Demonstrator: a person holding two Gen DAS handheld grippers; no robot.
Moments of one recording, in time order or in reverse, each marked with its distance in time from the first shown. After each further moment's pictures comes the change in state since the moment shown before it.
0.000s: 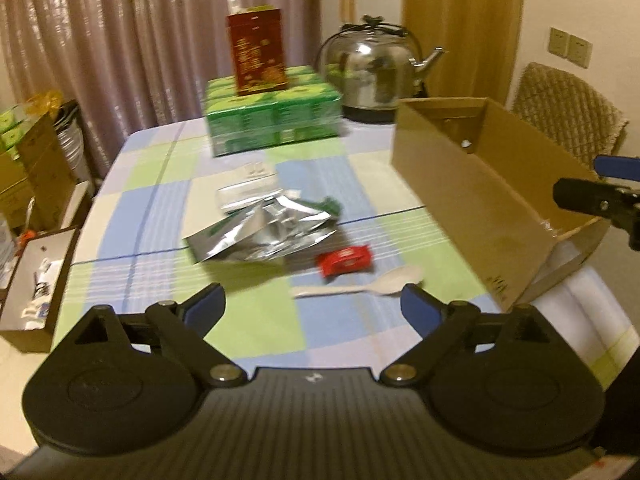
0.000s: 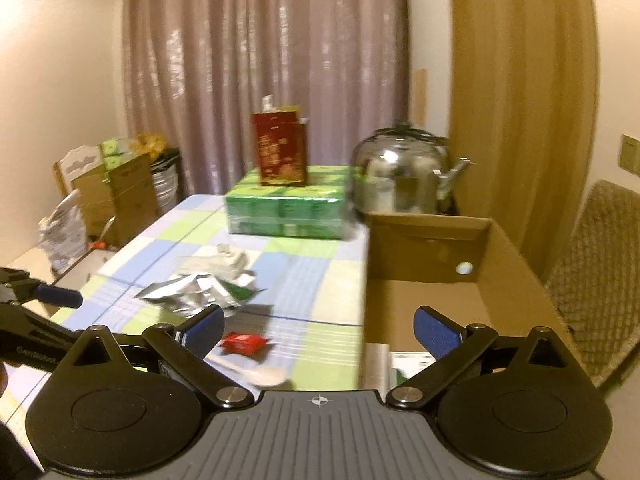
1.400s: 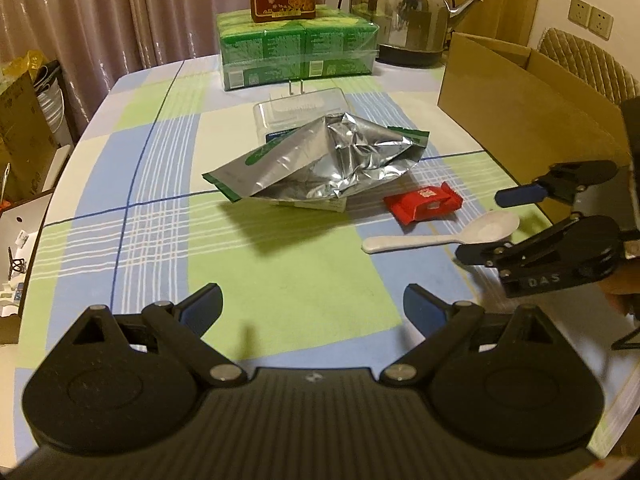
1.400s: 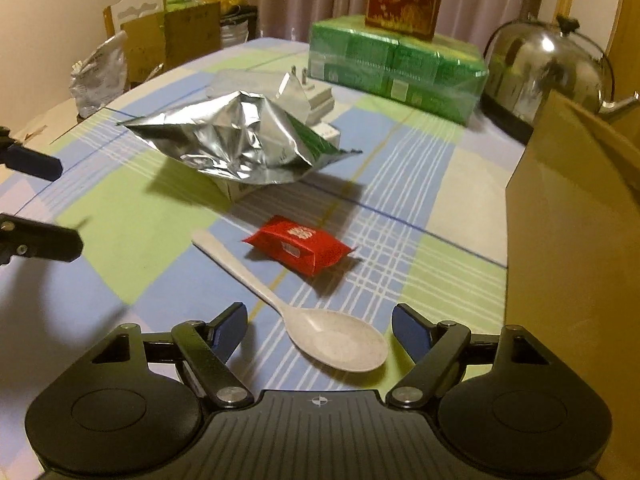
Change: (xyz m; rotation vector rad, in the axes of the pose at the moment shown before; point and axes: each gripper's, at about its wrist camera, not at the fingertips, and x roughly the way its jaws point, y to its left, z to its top) left arm 0.100 0.071 -0.029 0.004 0.103 -0.075; right arm 0.211 0.037 -0.073 -0.219 0.360 0.137
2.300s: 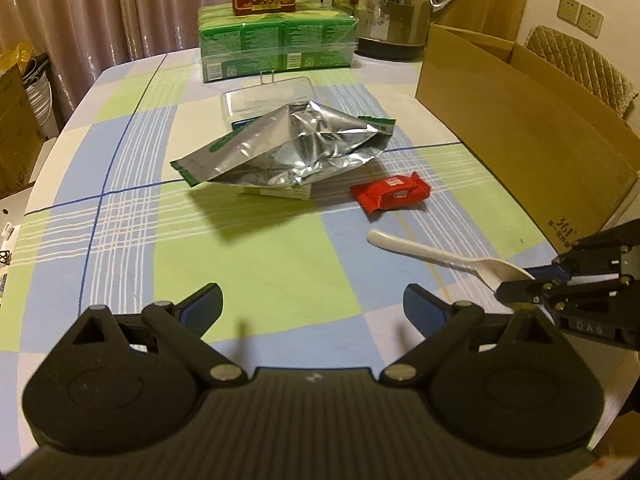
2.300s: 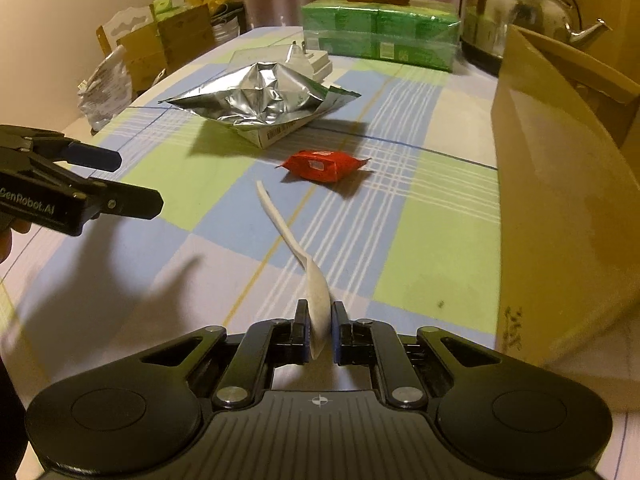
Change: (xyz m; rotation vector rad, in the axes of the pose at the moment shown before) left arm -0.004 -0.025 -0.004 0.000 0.008 -0.037; right arm -0.064 0.012 -0.055 0.140 0.034 0.054
